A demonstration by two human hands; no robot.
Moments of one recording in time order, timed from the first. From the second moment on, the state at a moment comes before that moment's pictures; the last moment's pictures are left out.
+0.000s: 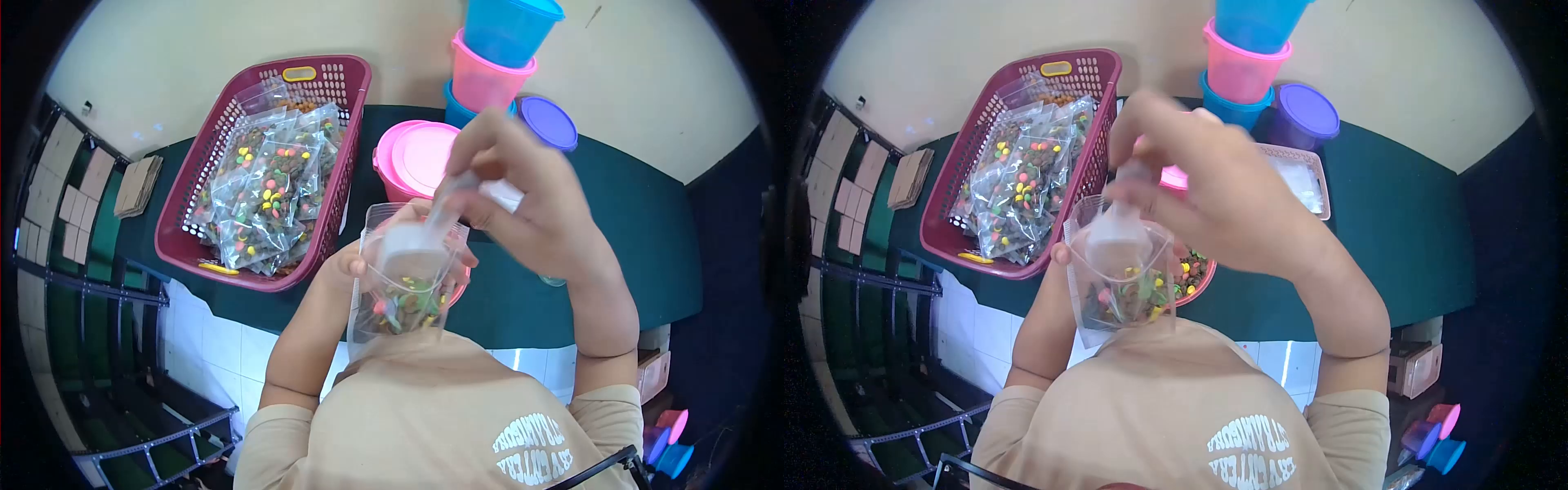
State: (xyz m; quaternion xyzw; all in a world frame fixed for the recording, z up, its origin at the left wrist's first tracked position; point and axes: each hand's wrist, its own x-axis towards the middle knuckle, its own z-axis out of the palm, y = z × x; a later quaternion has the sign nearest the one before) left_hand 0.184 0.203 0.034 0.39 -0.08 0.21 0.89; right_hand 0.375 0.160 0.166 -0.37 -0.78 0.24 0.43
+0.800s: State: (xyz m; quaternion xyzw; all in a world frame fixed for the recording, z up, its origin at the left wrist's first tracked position) left_hand 0.100 0.148 -0.074 0.51 0.59 0.27 0.57; right_hand 0.417 0.108 -0.075 -0.67 -0.64 0.19 0.33
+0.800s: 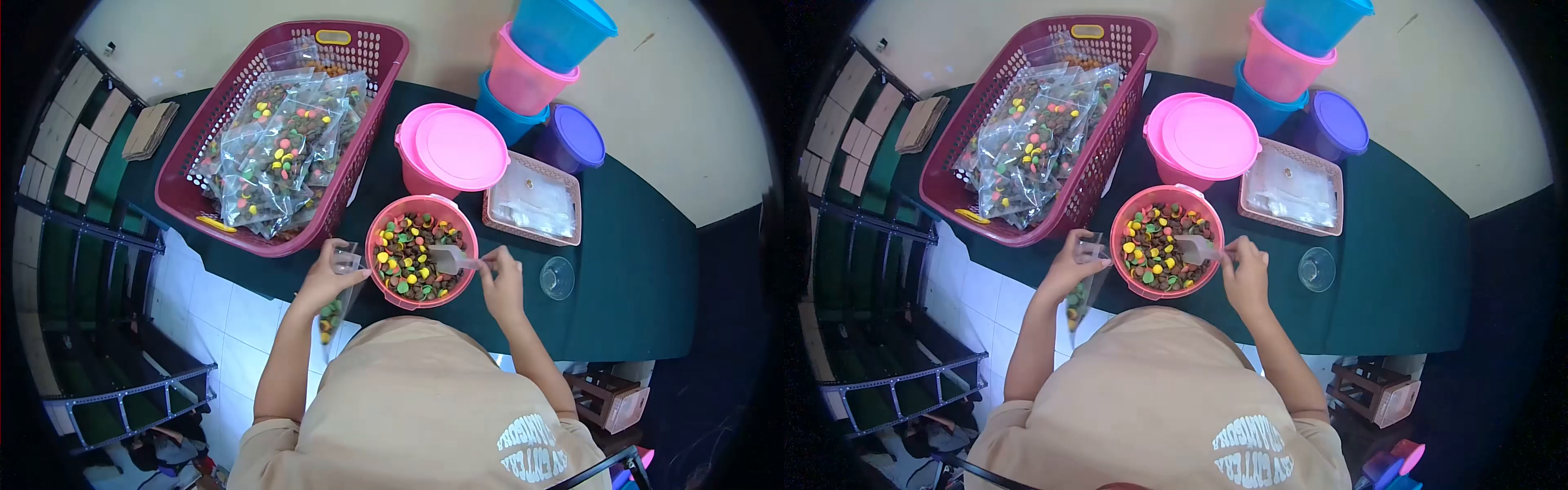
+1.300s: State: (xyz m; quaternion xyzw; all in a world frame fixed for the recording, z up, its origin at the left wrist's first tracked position) left_hand 0.130 0.169 -0.065 0.51 0.44 0.30 0.67; right_hand 0.386 0.076 -0.102 -0.67 -0.45 0.41 0.41
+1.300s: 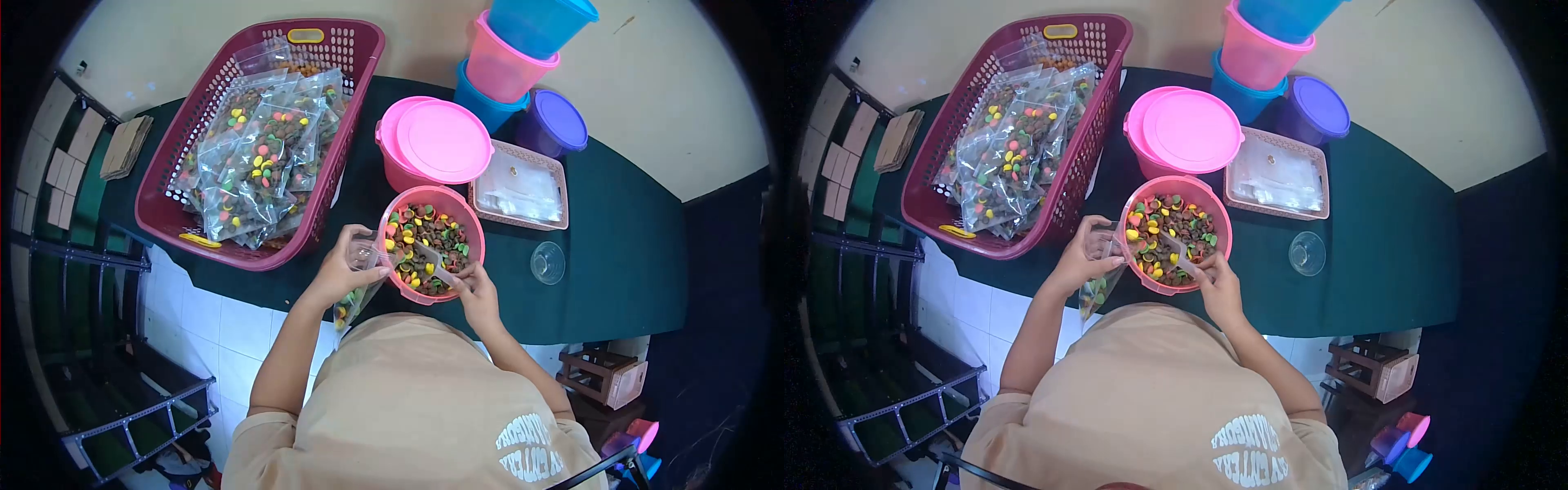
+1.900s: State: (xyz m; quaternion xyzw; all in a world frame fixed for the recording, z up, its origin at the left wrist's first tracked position) left_hand 0.119 0.157 -0.046 0.60 0.52 0.19 0.58; right_hand 0.418 0.097 -0.068 -0.60 -0.30 0.51 0.54
